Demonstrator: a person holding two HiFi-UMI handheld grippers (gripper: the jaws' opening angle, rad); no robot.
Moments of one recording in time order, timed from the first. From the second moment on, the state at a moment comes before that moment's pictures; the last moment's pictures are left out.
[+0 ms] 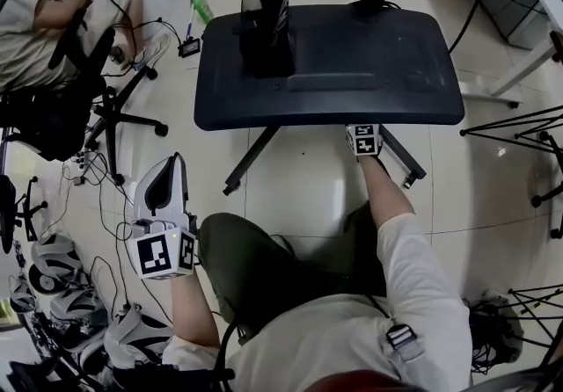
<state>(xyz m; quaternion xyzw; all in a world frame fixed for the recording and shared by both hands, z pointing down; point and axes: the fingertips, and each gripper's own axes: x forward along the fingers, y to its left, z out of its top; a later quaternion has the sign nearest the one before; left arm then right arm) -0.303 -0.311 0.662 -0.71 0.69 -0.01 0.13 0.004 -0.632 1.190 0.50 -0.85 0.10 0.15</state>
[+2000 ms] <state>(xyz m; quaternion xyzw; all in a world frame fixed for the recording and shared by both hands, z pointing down) -0.165 -0.320 0.270 -0.79 0.59 -0.02 0.15 0.111 -0.291 0.311 0.56 -0.81 -0.09 -0.11</state>
